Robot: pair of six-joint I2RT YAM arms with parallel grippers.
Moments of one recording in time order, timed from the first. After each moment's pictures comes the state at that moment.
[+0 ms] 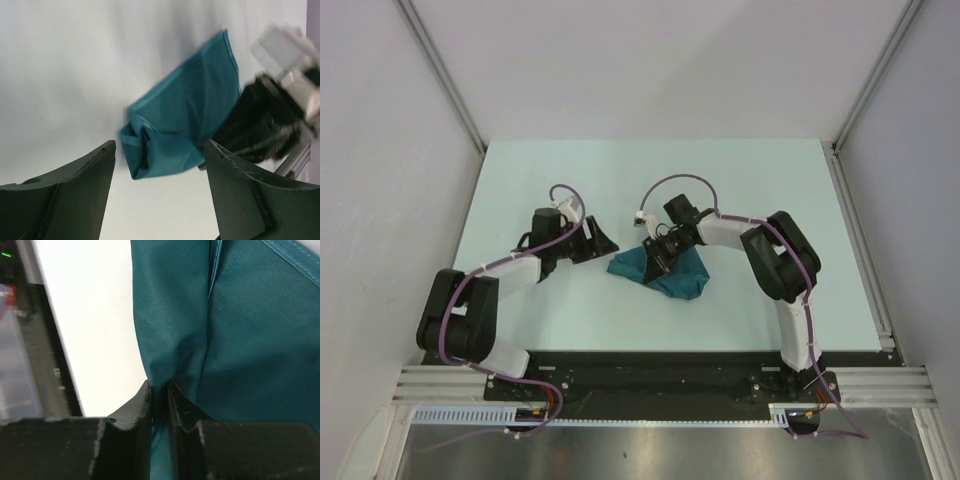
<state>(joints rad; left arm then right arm) -0.19 1.50 0.68 0.16 0.49 -0.56 0.63 2.06 1.32 -0.36 -0.81 -0.13</state>
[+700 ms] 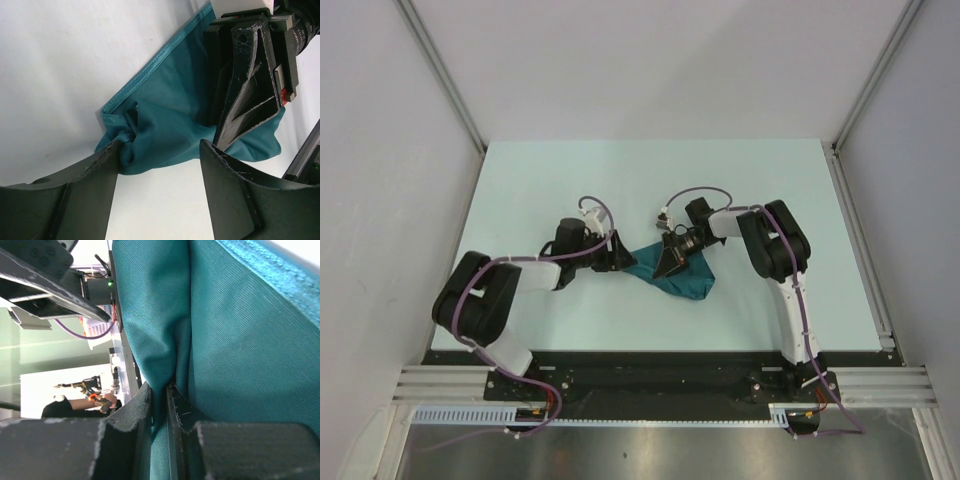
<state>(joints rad) -0.37 1.61 0.60 0.40 0.47 -0.50 0.44 2.31 1.41 -0.43 -1.26 0.07</state>
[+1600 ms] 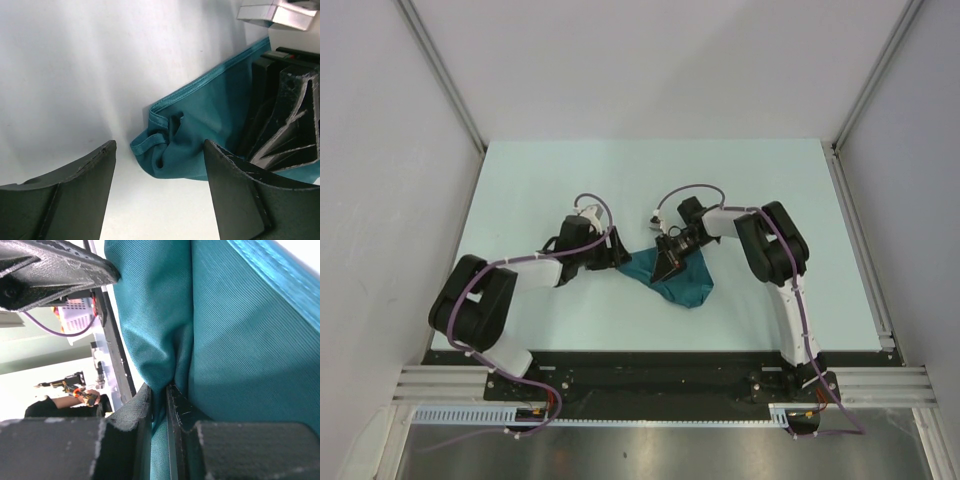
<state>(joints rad) -0.40 1.58 0.66 0.22 0.23 -0.52 0.49 2.28 1.44 -0.55 -1.15 0.01</state>
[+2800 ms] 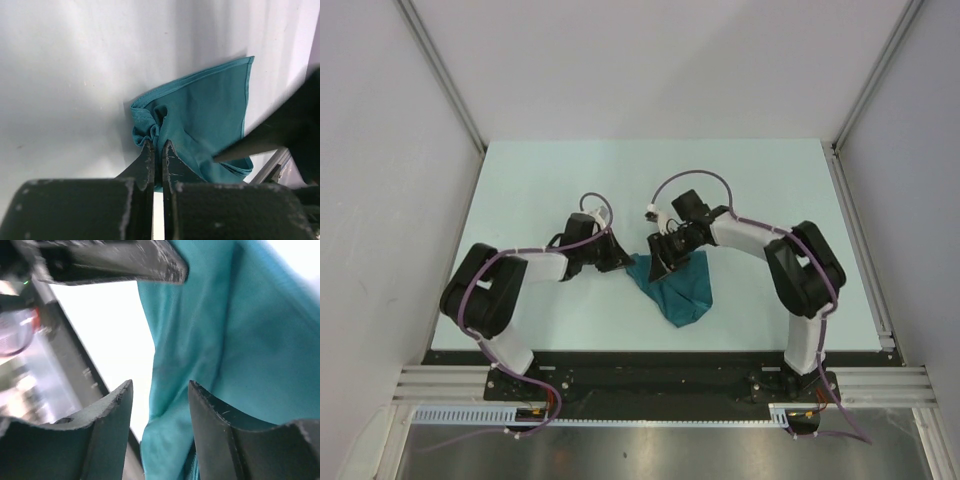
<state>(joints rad) -0.40 1.67 0.68 0.28 0.43 -0.72 0.59 1.98 1.30 -0.49 -0.78 0.09</state>
